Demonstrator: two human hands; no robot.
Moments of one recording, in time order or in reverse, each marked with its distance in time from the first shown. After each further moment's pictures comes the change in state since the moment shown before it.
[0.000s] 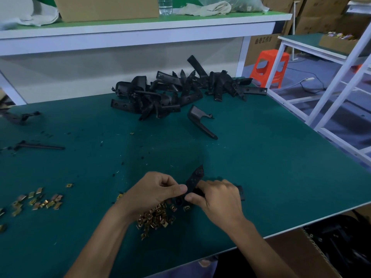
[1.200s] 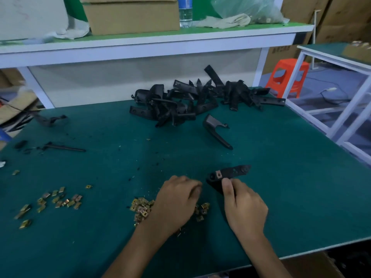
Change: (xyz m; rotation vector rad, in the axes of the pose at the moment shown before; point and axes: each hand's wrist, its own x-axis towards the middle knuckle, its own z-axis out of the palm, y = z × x) left_hand 0.013 -0.014 0.031 0.793 0.359 0.333; right_hand 0.001 -0.001 -0.009 0.131 0.148 0.426
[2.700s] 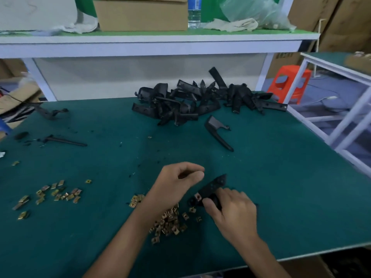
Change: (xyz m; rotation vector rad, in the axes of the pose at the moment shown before) left_hand 0.015 0.005 -0.035 -0.765 0.009 -0.210; right_hand -0.004 -0.003 0.009 -0.097 0.057 -0.417
